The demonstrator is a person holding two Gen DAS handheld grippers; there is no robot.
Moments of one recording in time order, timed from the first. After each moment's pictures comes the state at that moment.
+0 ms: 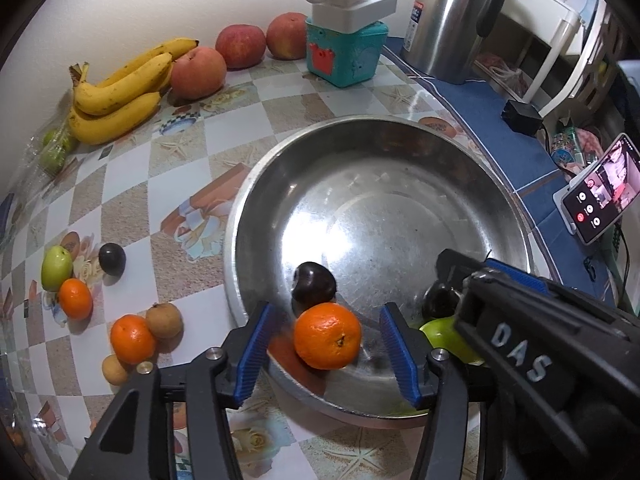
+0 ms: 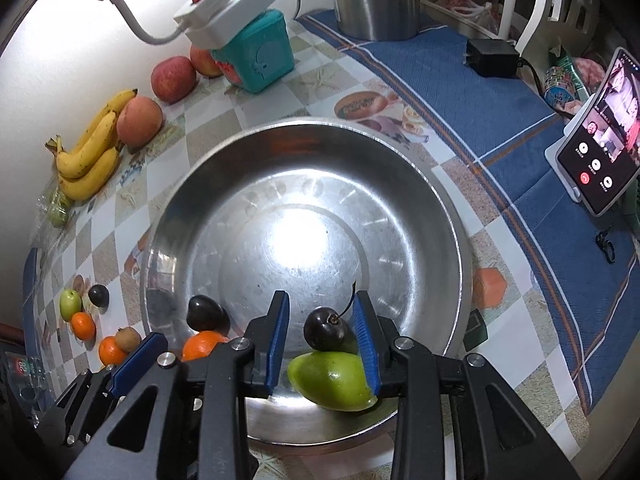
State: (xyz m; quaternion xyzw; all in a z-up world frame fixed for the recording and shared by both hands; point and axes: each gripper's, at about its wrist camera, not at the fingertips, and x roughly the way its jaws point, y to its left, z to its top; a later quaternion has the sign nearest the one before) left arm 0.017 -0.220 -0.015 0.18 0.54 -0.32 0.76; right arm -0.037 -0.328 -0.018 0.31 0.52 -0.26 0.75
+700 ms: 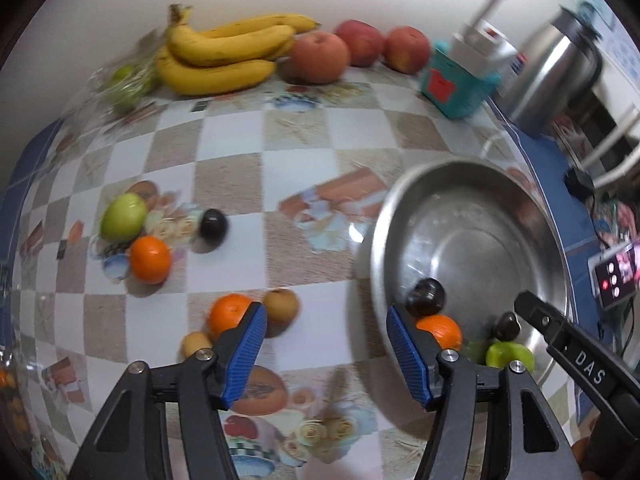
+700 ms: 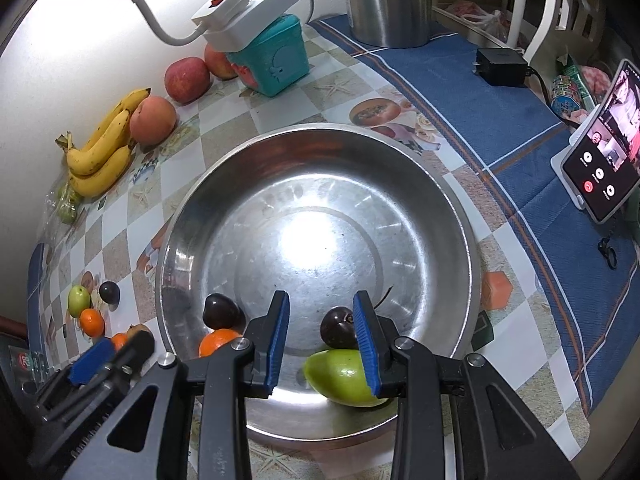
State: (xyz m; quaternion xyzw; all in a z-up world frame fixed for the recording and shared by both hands) left arm 0.067 -0.149 -0.003 0.10 0.57 -0.22 0.78; right arm -0.033 -0.322 -0.012 0.30 0.52 -0.25 0.76
